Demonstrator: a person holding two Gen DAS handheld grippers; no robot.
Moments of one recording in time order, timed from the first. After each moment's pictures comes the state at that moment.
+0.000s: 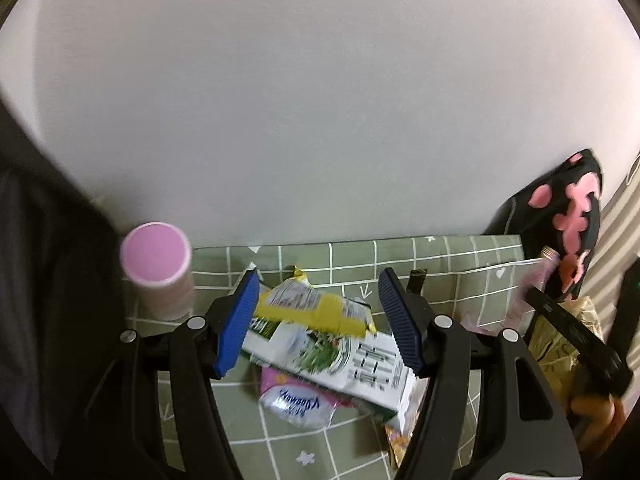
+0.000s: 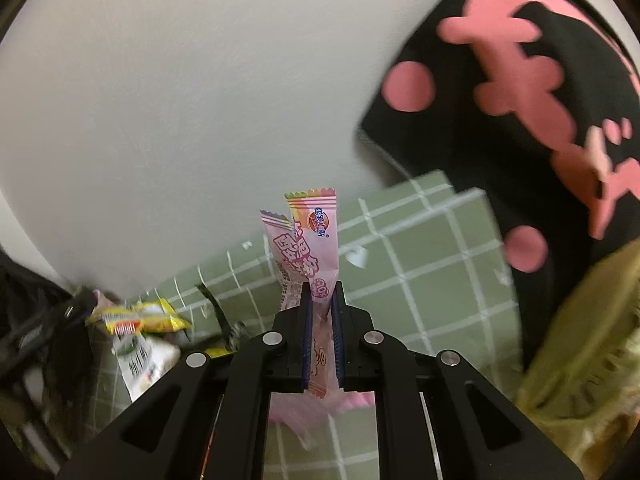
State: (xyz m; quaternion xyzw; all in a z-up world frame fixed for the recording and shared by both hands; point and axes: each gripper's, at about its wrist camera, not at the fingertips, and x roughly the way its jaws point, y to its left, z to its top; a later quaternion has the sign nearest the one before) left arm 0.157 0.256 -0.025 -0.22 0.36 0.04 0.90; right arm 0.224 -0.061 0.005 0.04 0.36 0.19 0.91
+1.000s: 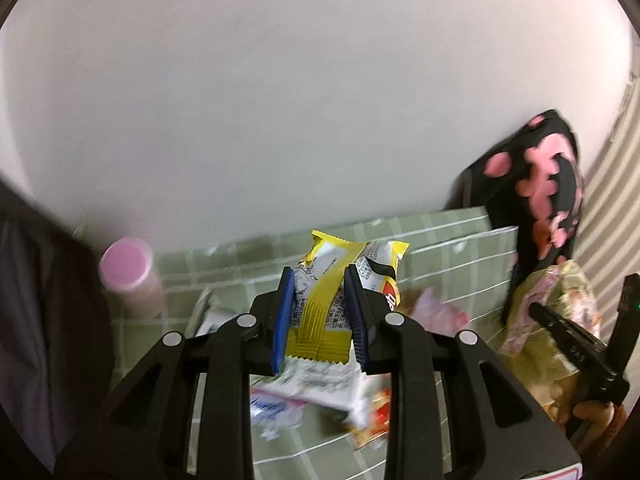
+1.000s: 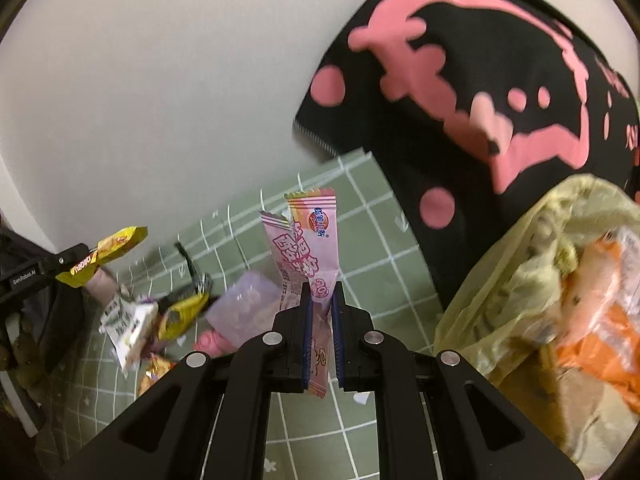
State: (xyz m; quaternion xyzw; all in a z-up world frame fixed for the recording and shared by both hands) left arm 0.145 0.203 0.018 -0.17 0.35 -0.01 0.92; right arm 0.178 -0.110 0.016 0.04 0.36 0.17 0.92
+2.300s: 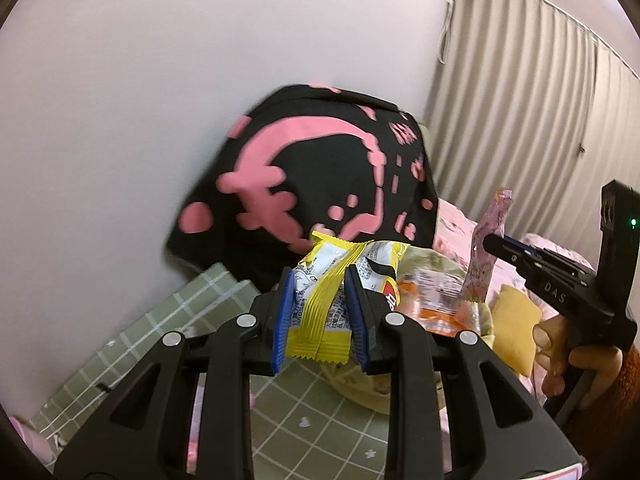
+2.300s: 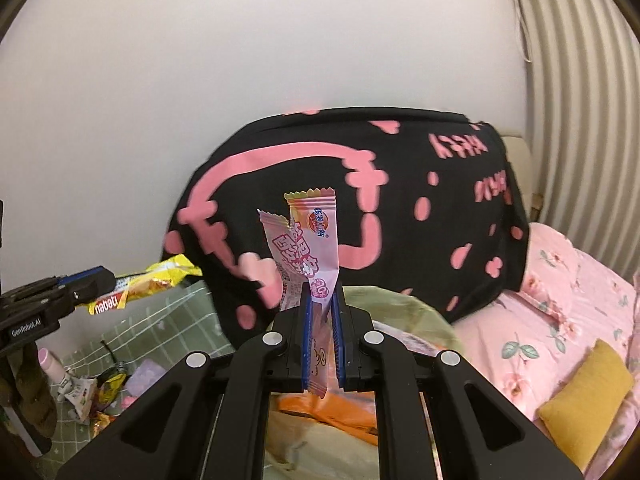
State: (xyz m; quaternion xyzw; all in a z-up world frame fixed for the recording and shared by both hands) left arm 0.179 -0.030 0.118 -0.03 0.27 -0.29 0.92; right arm 0.118 -0.272 0.118 0.06 0.23 -0.02 0.97
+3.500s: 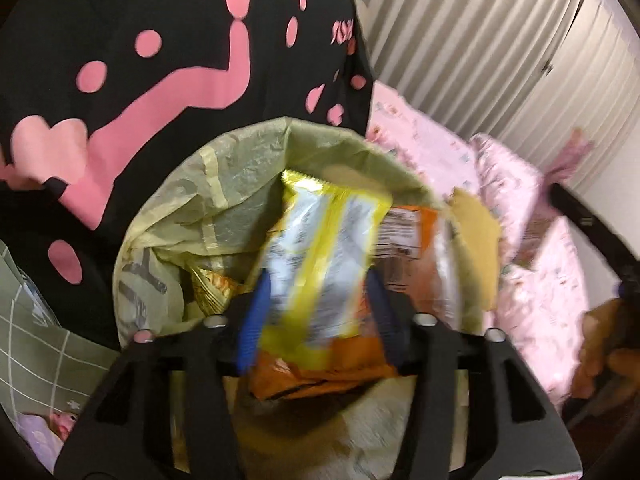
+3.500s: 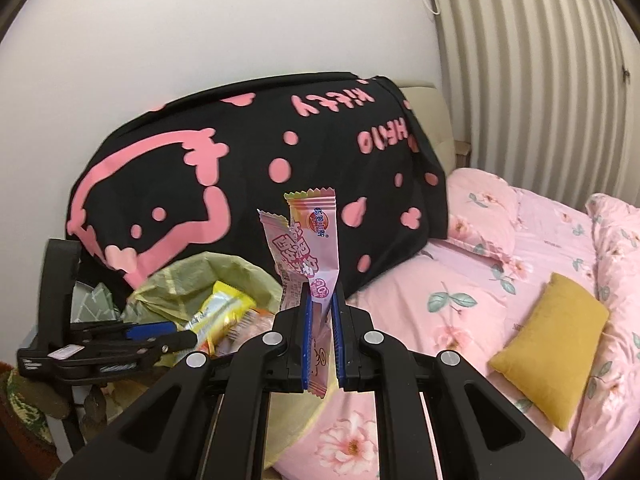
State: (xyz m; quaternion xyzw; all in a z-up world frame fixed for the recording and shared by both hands) left arm 0.241 -0.220 0.023 0.02 0.44 -0.42 0.79; right arm 0.088 -0.407 0.067 0.13 0.26 -0.13 0.95
